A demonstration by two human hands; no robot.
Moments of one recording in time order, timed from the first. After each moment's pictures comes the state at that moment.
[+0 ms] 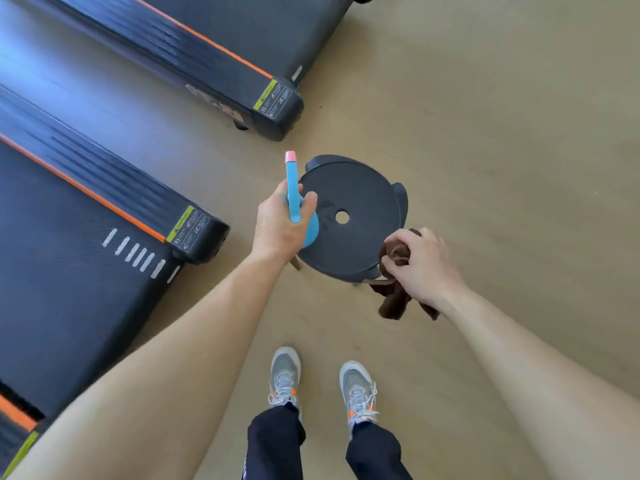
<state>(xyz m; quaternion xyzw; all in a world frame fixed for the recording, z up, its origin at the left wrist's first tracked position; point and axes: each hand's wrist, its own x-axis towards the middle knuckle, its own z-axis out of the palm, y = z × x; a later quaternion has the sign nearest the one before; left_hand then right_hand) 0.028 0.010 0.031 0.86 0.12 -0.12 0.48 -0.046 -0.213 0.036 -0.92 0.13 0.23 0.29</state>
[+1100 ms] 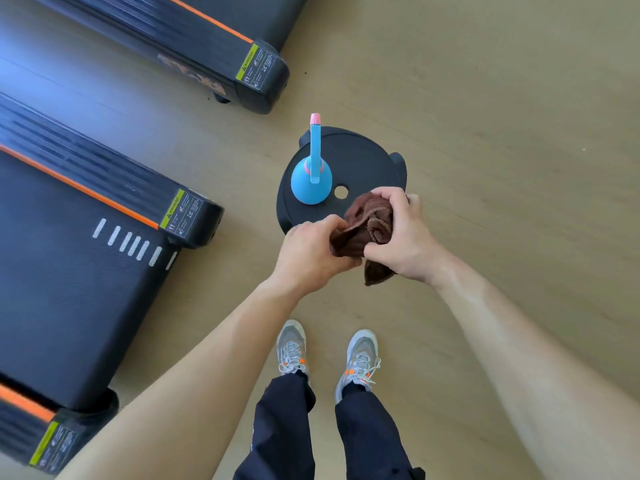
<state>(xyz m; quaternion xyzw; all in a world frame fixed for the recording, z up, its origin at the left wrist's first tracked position) -0.027 0.009 0.048 0.90 -0.10 -0.30 0.31 -0.044 -0.172 0.066 -0.85 0.13 0.23 0.46</state>
